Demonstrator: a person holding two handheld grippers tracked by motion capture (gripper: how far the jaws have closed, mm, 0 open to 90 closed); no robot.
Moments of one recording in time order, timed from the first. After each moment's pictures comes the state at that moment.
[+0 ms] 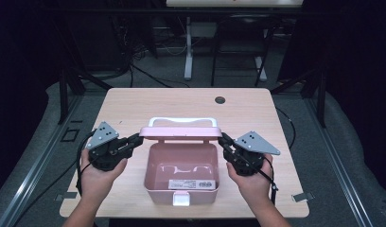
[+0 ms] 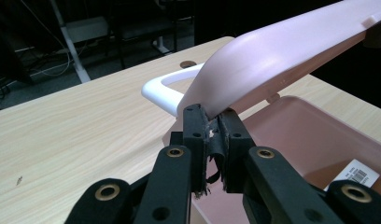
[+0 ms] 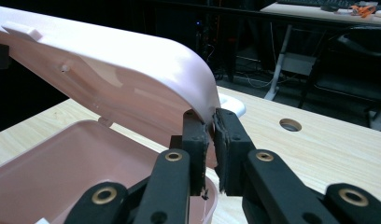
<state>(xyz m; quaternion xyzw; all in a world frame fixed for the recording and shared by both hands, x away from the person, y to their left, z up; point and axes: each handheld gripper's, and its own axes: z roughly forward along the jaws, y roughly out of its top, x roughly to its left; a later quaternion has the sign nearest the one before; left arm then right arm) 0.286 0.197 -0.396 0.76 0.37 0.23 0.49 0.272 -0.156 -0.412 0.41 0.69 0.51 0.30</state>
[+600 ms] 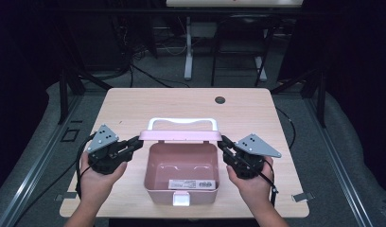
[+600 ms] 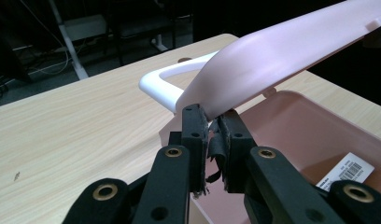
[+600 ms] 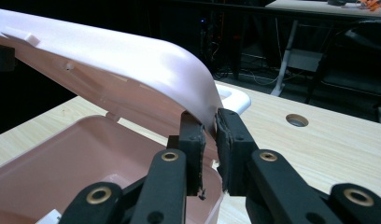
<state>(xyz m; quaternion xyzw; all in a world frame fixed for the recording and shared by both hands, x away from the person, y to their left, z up) 0.281 0.198 -0.400 0.76 0.37 0.23 0.49 0.267 -0.157 -0.416 0.41 0.69 0.52 0.29</state>
